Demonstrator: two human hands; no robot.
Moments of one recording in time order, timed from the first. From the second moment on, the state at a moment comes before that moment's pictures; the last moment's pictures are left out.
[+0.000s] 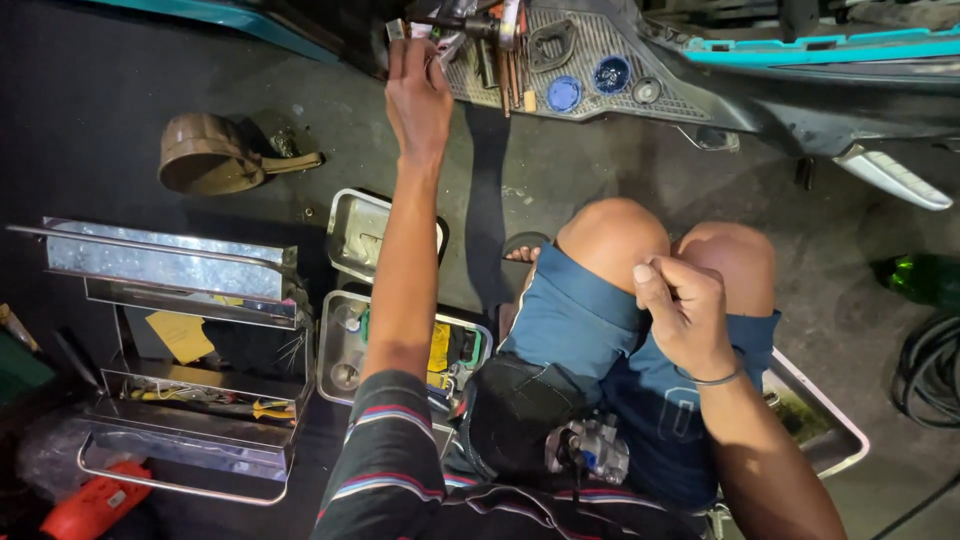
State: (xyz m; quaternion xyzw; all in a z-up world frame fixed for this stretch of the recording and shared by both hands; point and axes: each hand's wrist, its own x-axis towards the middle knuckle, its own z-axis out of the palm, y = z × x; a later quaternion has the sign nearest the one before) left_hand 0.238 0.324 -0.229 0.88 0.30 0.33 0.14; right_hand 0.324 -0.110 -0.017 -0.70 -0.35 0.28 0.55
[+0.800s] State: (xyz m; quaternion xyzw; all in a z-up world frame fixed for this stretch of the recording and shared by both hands) left_hand 0.257 0.296 -0.173 0.90 0.25 0.34 0.07; right_hand 0.323 -0.106 -0.019 -0.71 -0.35 0.28 0.54
